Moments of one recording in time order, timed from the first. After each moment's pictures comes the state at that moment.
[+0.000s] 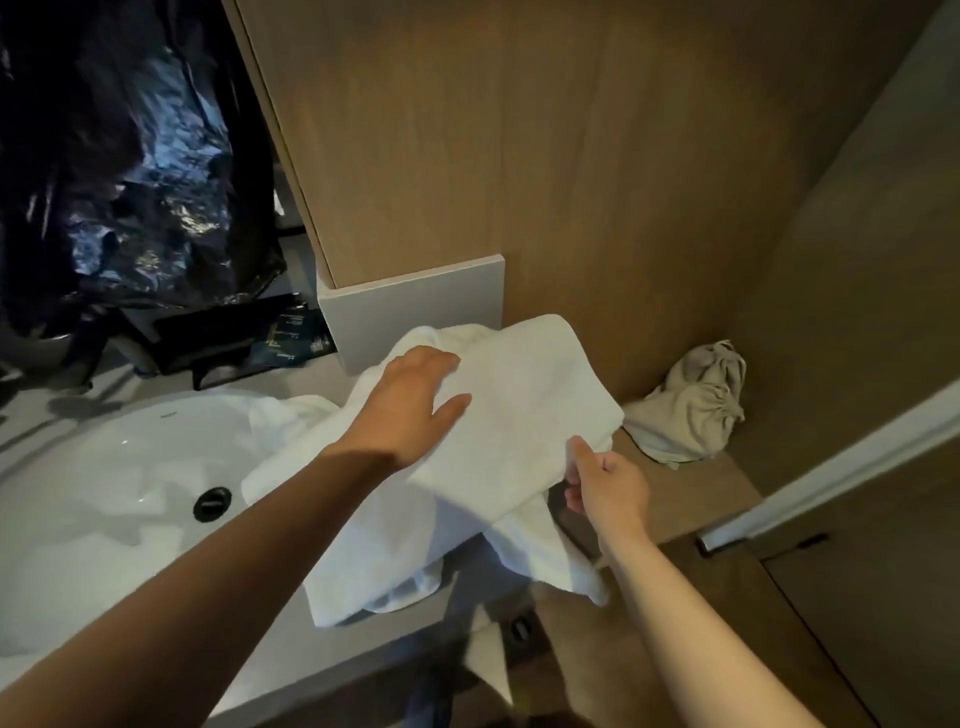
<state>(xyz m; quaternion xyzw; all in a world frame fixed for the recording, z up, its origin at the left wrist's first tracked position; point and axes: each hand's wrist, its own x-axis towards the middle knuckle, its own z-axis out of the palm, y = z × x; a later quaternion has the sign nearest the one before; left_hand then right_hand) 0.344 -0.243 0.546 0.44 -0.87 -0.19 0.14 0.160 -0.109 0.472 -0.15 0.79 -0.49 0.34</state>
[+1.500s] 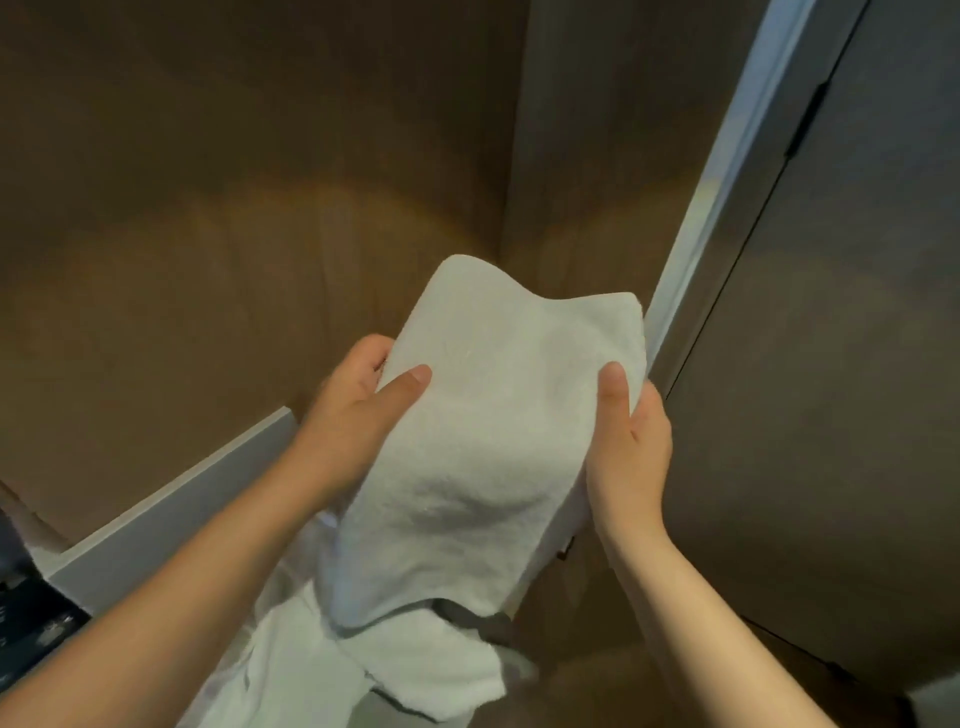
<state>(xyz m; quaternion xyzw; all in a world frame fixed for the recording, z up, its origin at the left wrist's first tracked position) 0.237 -0.267 0.665 0.11 -0.74 -0.61 0.24 0.144 -0.075 0.645 -0.13 0.70 -0.69 -0.12</state>
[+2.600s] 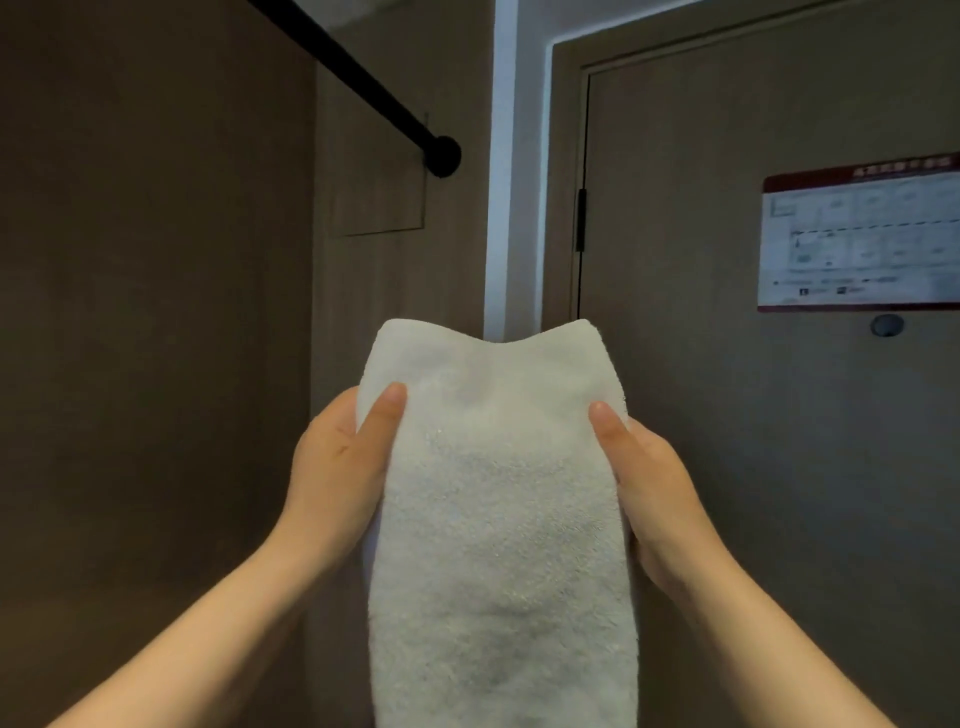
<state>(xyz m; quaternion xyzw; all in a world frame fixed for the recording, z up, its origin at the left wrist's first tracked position) -0.082 -0.059 0.899 -0.01 -0.72 -0.49 0.49 -0.173 0.150 0.894 -0.34 0.61 -0.71 -0.08</state>
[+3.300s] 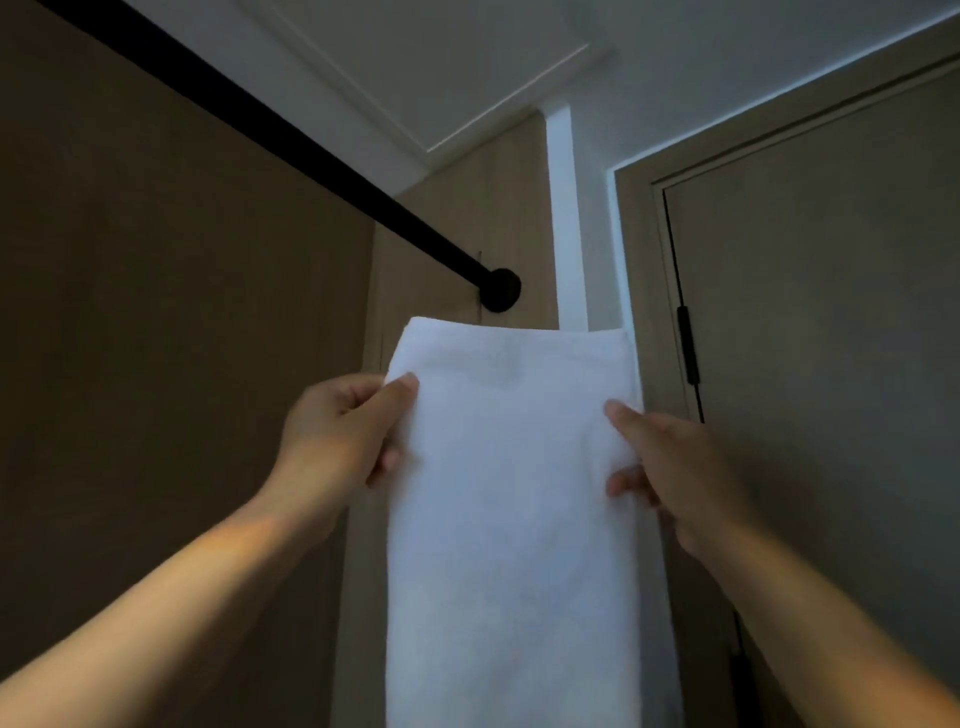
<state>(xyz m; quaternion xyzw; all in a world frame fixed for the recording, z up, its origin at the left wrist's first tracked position) -0.208 -0.161 1.058 -0.04 -0.70 -0.41 0.58 -0.378 0.029 1.045 -0.36 0.61 -0.67 -0.20</state>
